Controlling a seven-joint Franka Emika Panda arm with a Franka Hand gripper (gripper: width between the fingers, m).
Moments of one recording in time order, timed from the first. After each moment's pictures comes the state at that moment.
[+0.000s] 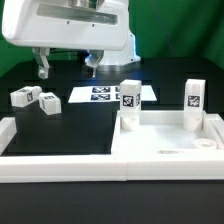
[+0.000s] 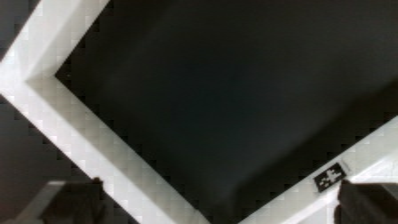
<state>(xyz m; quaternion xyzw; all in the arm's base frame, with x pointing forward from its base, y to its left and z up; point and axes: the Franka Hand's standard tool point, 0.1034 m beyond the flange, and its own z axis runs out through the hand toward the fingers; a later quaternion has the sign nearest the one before) 0.603 -0.102 0.120 0.93 0.34 0.00 0.10</state>
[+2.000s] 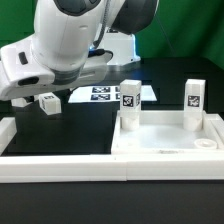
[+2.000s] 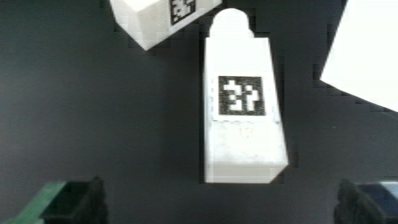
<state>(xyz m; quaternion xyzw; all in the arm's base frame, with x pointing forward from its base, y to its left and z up) 0.465 -0.154 0.039 0.90 0.19 -0.39 0.07</state>
